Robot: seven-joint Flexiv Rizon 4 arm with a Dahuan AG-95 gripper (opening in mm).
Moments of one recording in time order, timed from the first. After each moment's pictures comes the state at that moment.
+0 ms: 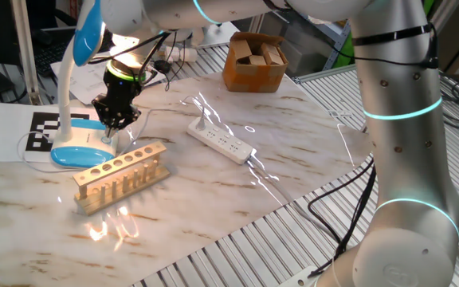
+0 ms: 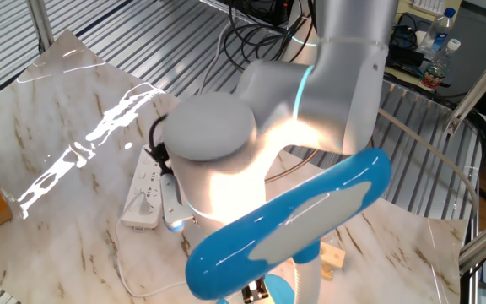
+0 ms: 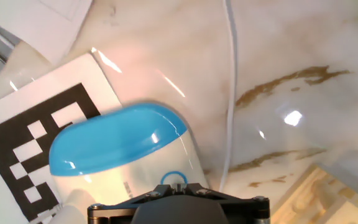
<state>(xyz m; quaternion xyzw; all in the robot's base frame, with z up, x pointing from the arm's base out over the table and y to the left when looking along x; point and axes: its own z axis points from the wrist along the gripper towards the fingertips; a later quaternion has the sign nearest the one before) 0.657 0.196 0.061 -0.37 -0.92 -0.10 0.07</state>
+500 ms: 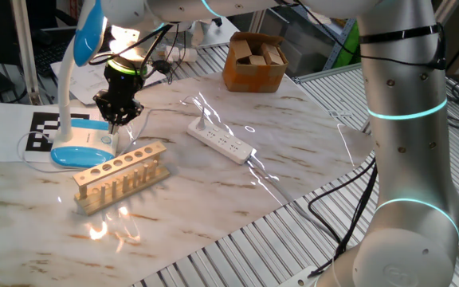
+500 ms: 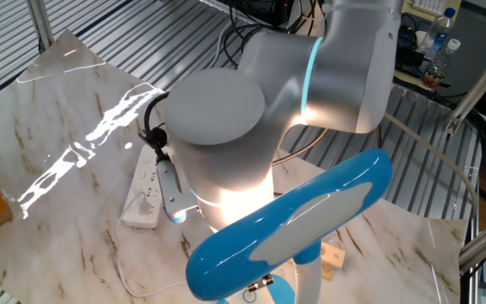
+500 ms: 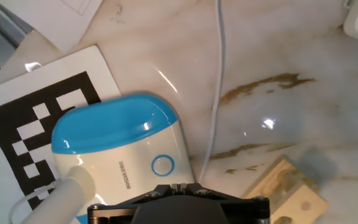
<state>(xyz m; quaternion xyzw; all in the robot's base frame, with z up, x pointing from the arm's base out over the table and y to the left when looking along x) 0.650 0.186 0.088 -0.34 -0.93 -0.07 0.08</state>
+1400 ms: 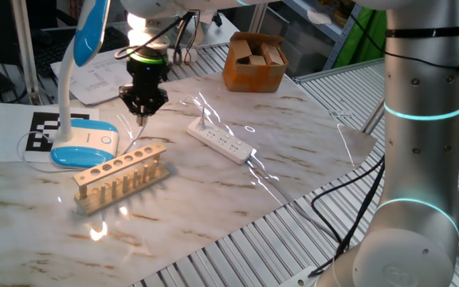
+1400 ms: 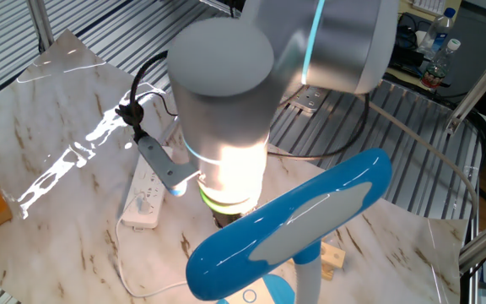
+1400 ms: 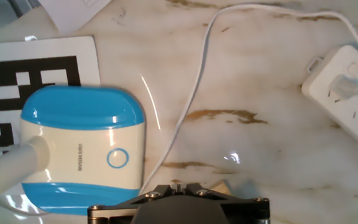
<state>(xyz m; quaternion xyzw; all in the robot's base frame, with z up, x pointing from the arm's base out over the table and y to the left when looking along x) 0.616 0.121 0.113 -0.17 -0.98 -0.03 0.05</state>
